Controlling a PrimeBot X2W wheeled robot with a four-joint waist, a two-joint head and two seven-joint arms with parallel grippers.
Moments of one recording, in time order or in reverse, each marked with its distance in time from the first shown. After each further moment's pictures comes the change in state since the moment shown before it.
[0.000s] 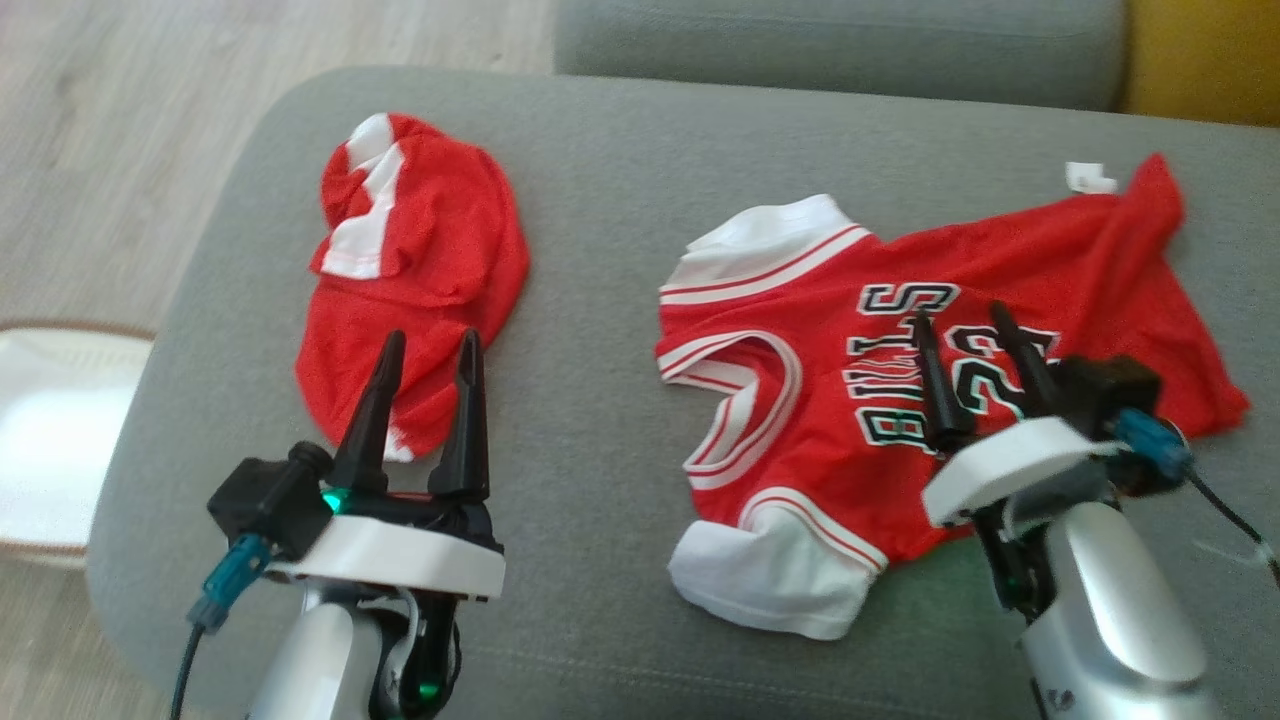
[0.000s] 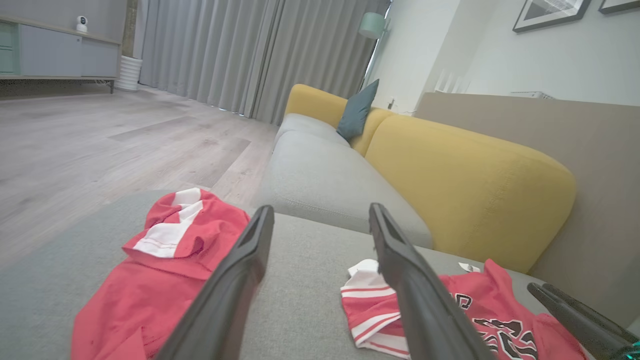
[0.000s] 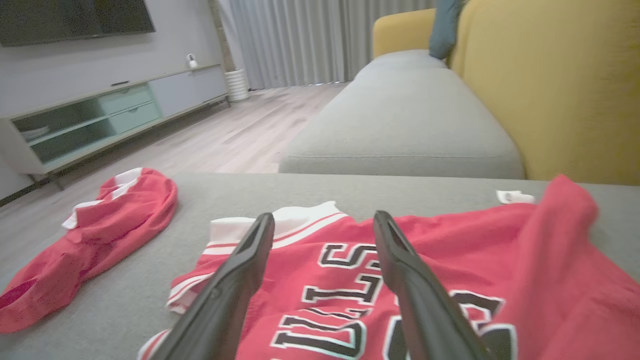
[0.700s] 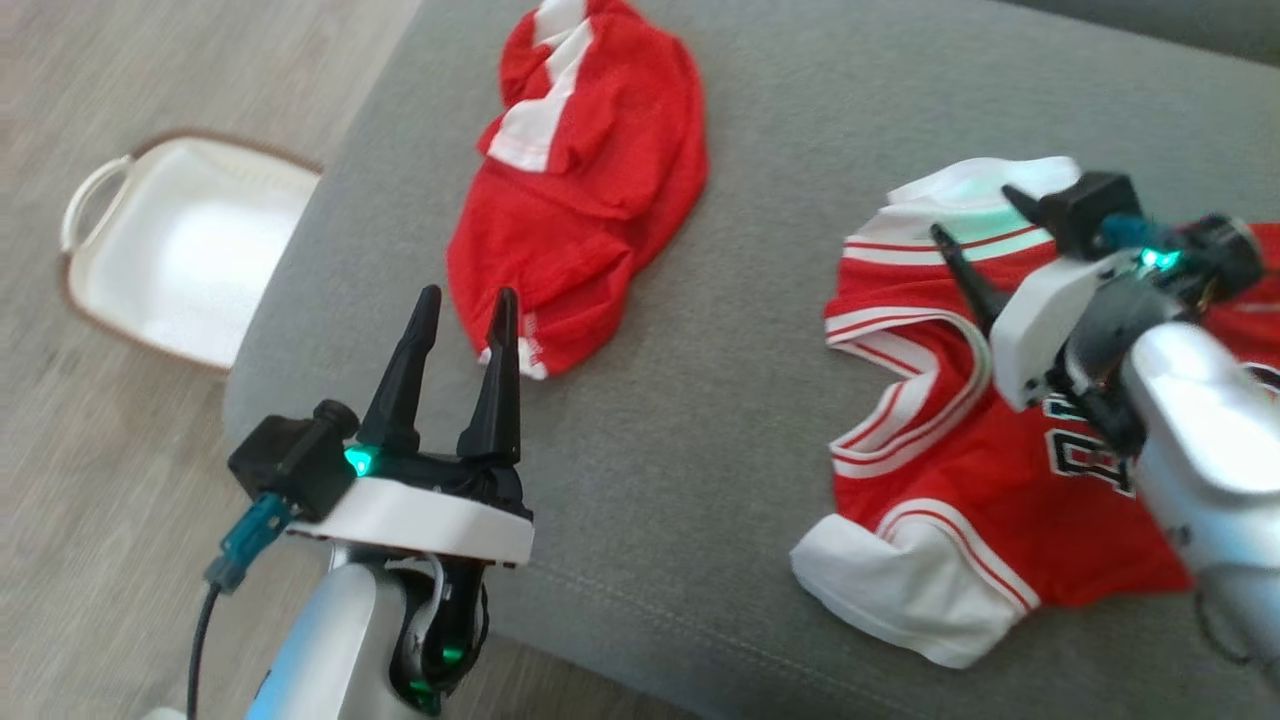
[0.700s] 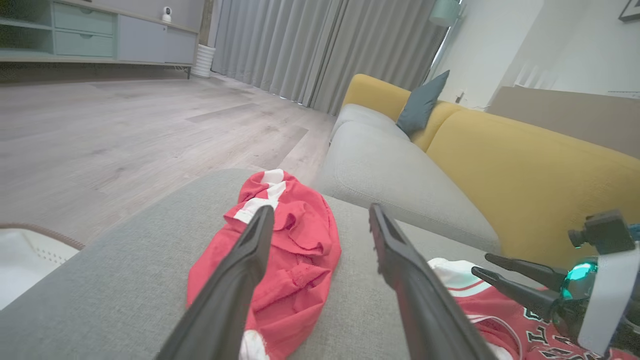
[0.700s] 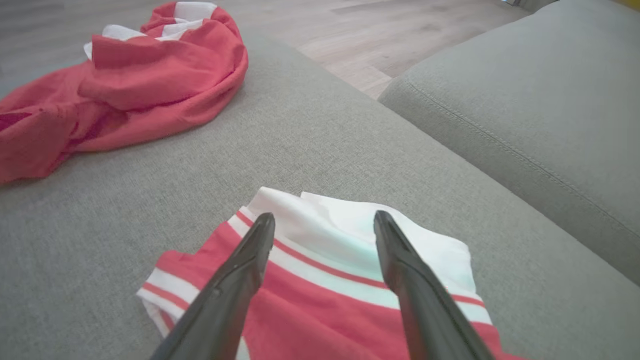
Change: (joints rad) left arm -0.074 -0.001 -0.061 0.001 -0.048 0.009 0.000; right arm -0.380 -0.345 0.485 0.165 0.147 0.000 0.242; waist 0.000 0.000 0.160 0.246
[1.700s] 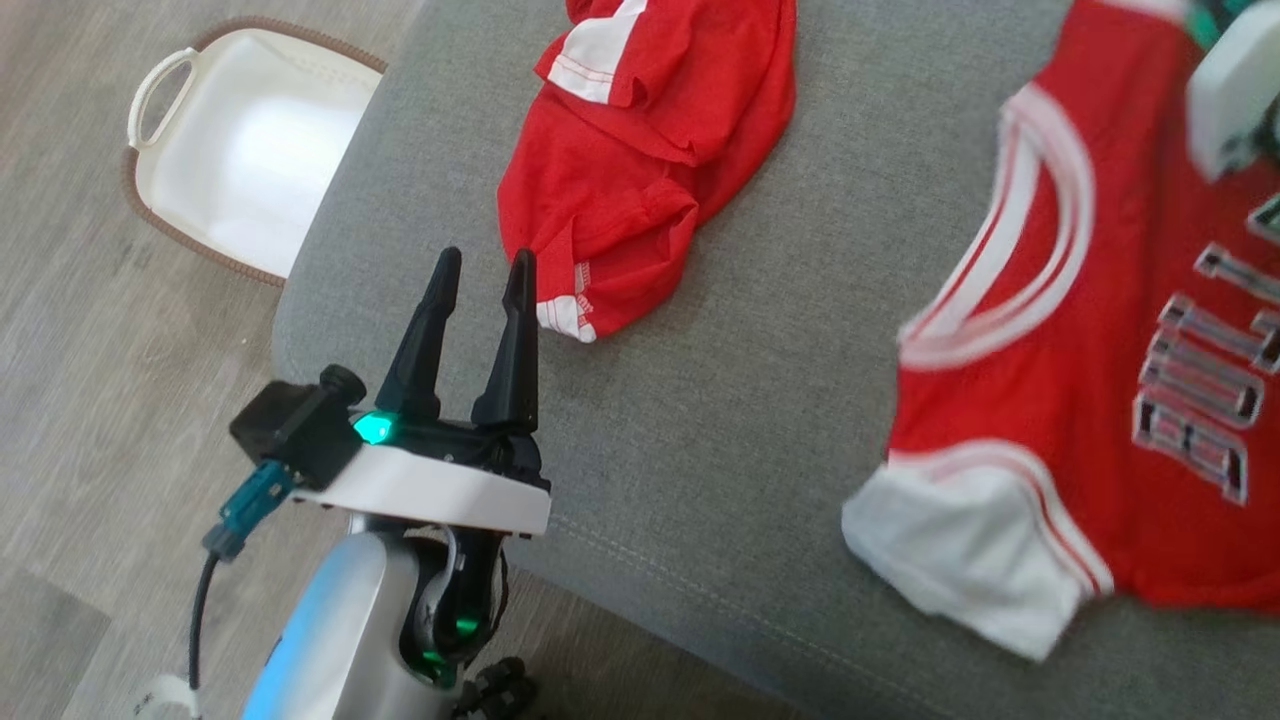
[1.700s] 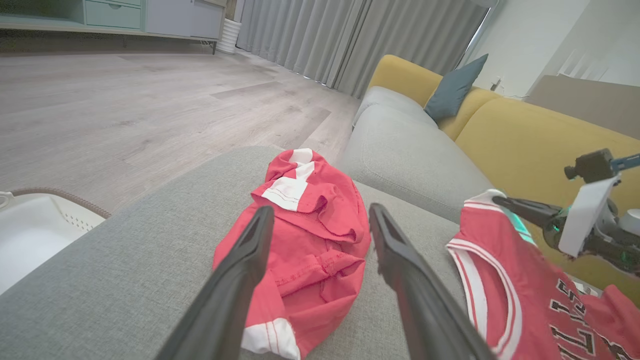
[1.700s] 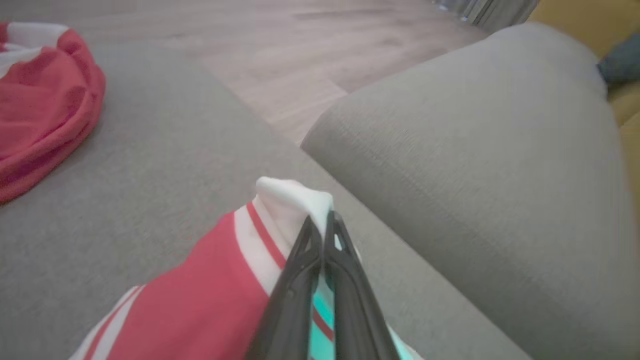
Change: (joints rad) left arm -0.056 -0.002 -0.039 -0.011 -0.079 0.011 0.000; right arm -0.483 -0.162 0.347 0.330 0.220 0.000 -0.062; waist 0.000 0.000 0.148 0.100
